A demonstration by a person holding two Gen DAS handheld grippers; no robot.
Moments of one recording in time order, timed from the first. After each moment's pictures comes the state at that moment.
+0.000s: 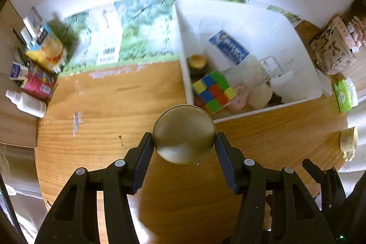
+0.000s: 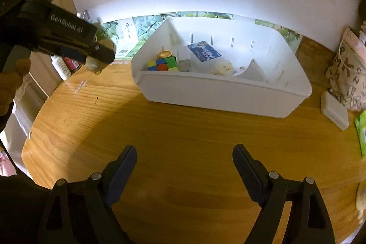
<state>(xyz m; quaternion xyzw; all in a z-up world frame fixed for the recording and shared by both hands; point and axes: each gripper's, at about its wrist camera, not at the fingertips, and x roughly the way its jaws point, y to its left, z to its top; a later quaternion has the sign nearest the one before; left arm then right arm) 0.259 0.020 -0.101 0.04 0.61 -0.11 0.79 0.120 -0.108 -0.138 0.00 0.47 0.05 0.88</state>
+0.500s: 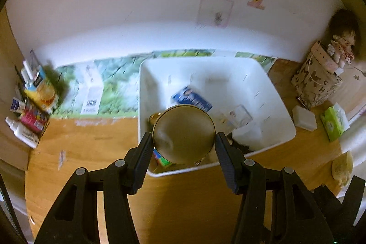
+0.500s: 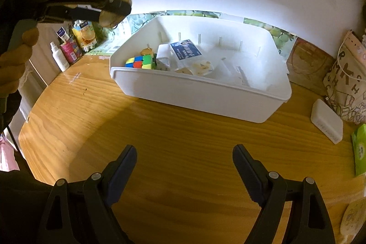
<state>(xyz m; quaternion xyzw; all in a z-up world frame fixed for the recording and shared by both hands) 0.256 -0.042 -0.065 0.02 0.47 -0.13 0.87 0.121 -0.168 -0.140 -0.03 0.48 0.08 0.87</state>
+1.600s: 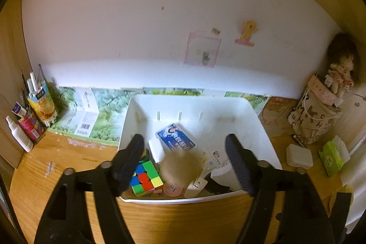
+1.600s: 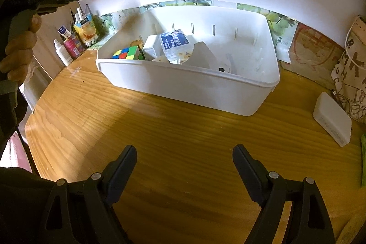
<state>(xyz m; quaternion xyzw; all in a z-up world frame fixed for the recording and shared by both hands) 0.245 -0.076 -0.049 -0.02 0.36 -0.10 0.93 0.130 -0.218 -0.156 -0.01 0.49 0.12 0.86</state>
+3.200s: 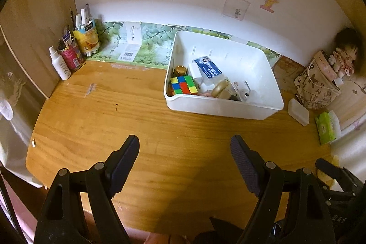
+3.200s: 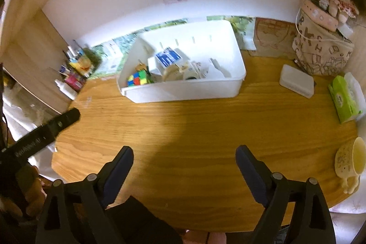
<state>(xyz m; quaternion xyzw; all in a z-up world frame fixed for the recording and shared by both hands) 0.130 -0.009 -0.027 -0.06 0.51 -0.03 0.86 0.072 -0.199 -0.039 0.10 0.52 0.02 0.85</state>
